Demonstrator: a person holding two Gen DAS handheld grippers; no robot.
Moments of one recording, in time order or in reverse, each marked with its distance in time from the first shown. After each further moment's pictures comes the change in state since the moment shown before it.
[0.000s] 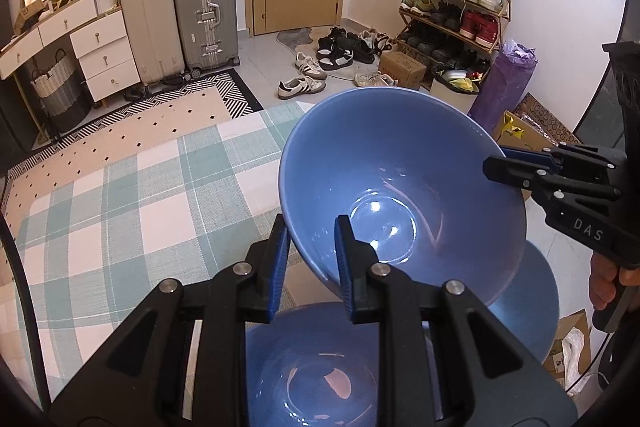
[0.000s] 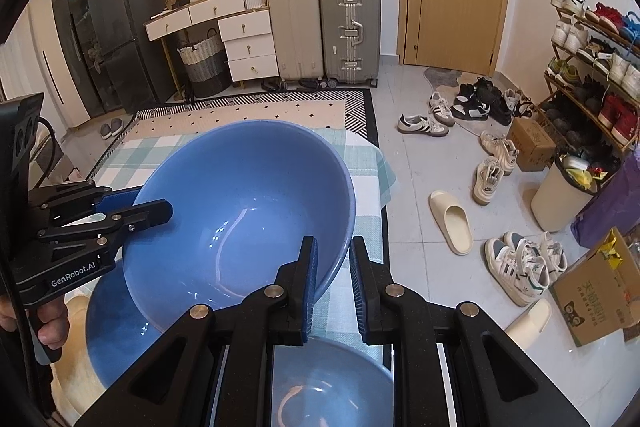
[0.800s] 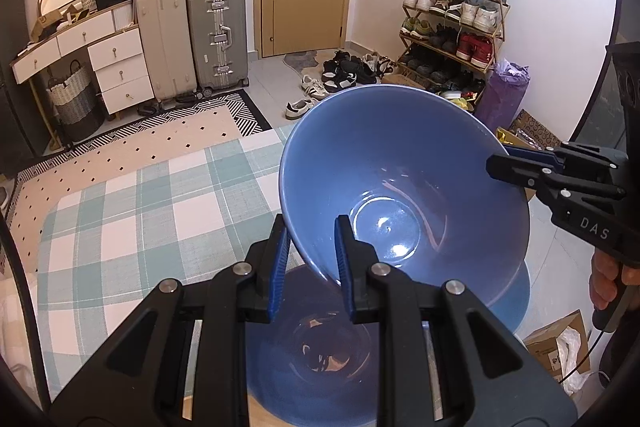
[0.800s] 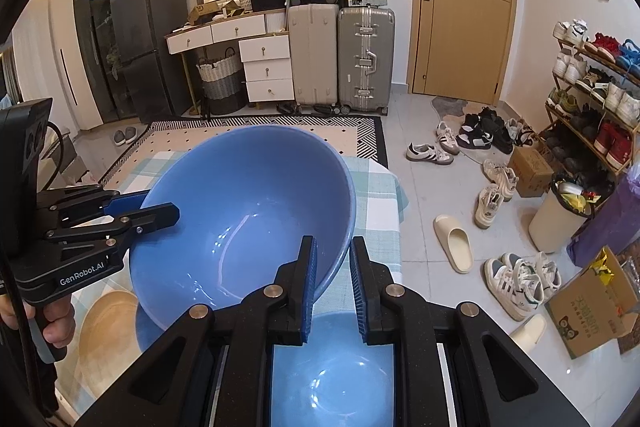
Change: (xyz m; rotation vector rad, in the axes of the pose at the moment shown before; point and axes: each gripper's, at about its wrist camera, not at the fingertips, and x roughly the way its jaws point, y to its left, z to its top) left arm -0.132 -0.018 -0.028 -0.014 -0.085 0.019; right arm -0.087 0.054 -0.011 -0.042 -0.093 0.012
